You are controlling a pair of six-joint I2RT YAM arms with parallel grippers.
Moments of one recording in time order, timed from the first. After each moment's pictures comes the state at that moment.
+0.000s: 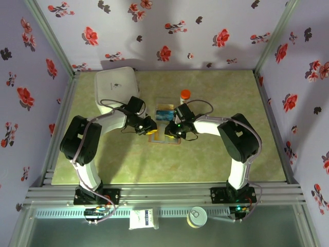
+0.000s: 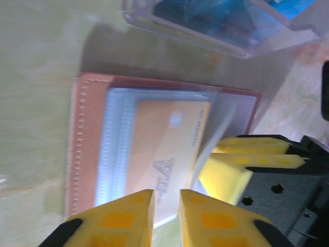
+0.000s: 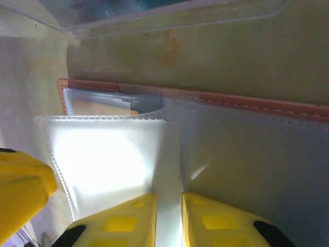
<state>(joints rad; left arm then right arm) -0.51 1.80 1.08 -0.38 0.54 -0.75 0.62 1.87 1.02 -0.18 -0.44 0.83</state>
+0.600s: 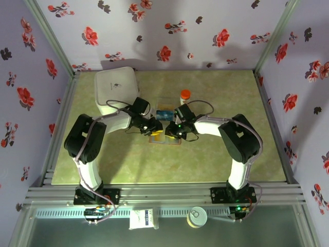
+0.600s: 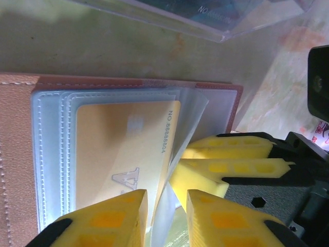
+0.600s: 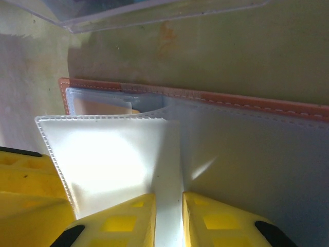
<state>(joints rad) -0.56 1.85 1.10 -0.32 0.58 -0.79 0.62 1.85 1.00 -0.18 -0.44 0.83</state>
